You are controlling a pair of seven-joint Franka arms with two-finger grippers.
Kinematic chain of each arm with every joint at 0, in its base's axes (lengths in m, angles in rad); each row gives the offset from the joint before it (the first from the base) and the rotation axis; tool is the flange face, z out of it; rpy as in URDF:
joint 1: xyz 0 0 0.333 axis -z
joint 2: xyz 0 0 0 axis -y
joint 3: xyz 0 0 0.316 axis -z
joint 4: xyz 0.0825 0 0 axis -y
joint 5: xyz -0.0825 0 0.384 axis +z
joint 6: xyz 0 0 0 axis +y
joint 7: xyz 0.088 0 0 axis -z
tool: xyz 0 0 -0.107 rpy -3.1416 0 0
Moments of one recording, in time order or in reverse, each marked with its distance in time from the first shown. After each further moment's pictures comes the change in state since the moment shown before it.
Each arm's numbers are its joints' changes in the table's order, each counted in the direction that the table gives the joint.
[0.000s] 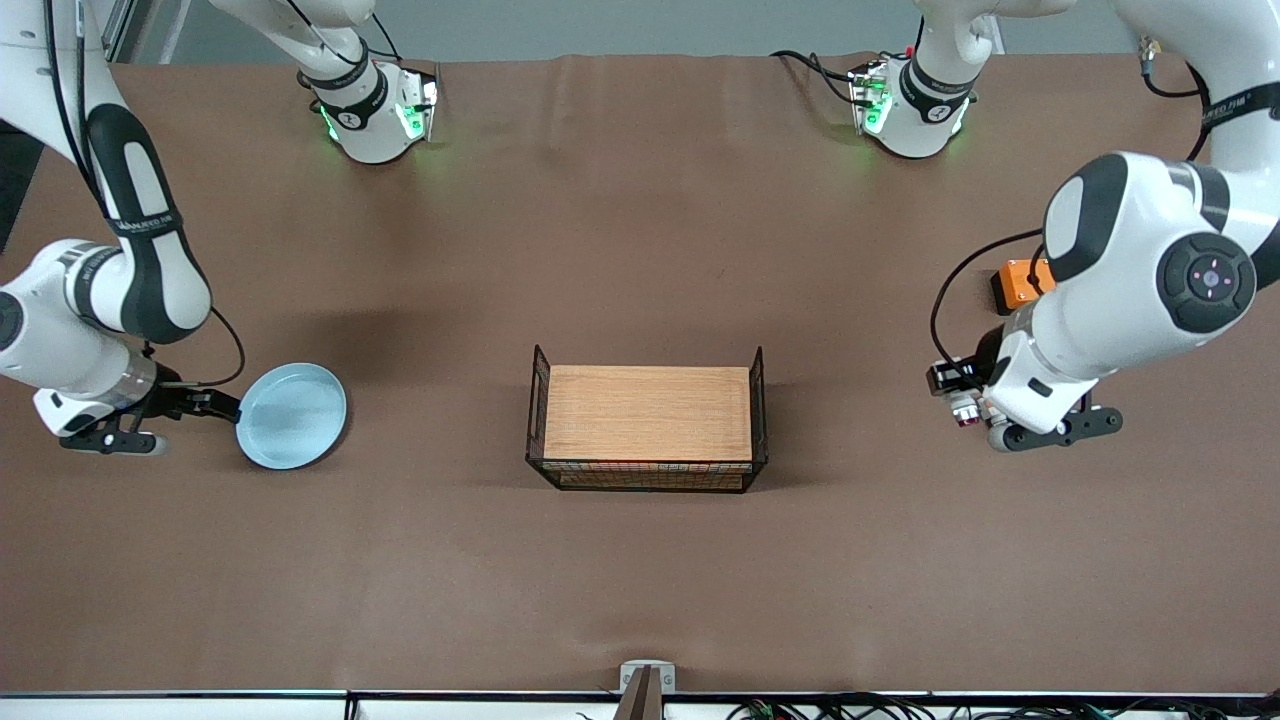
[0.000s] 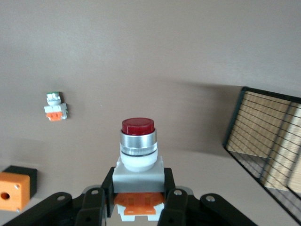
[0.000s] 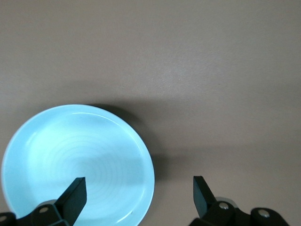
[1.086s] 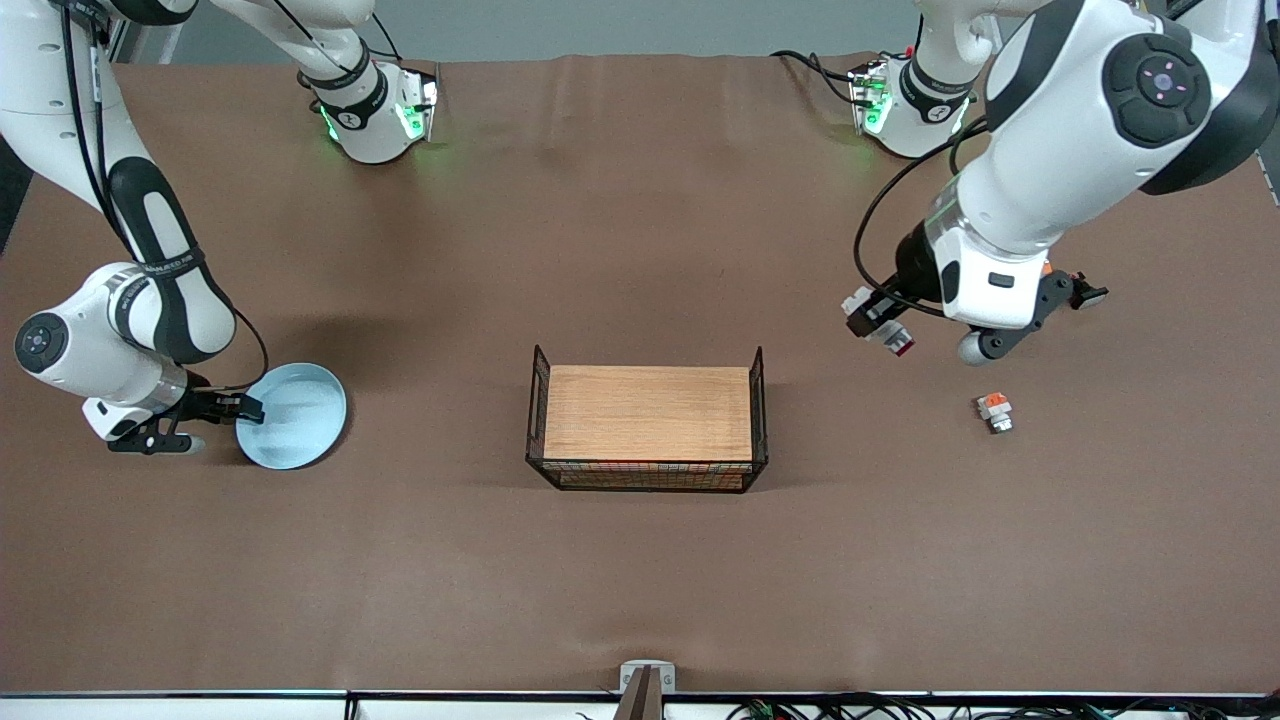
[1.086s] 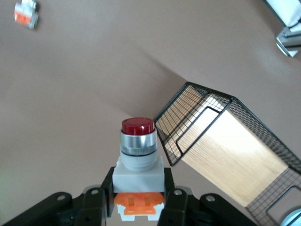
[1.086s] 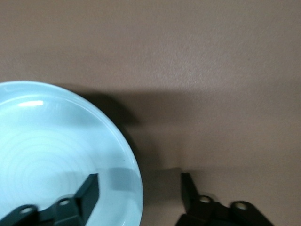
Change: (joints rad) left arm 0.003 0.115 0.187 0.024 -0.072 0.017 -0.702; right arm 0.029 -0.104 0.002 -0.026 0.098 -0.087 -0.137
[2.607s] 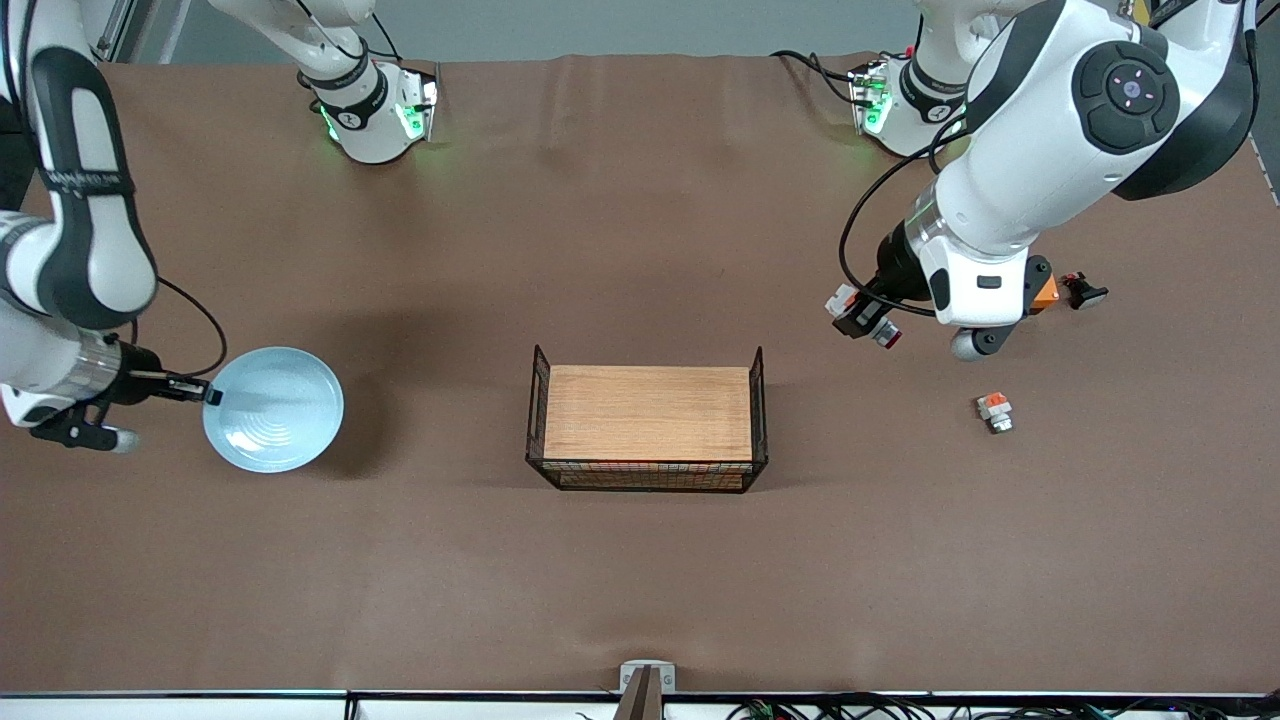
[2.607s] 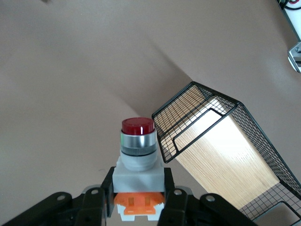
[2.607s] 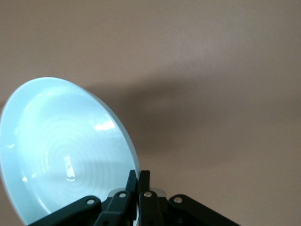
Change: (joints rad) left arm -0.009 -0.012 0.016 0.000 0.000 0.000 -0.112; right arm -0.060 0.258 -0.012 0.196 0.024 0.565 0.340
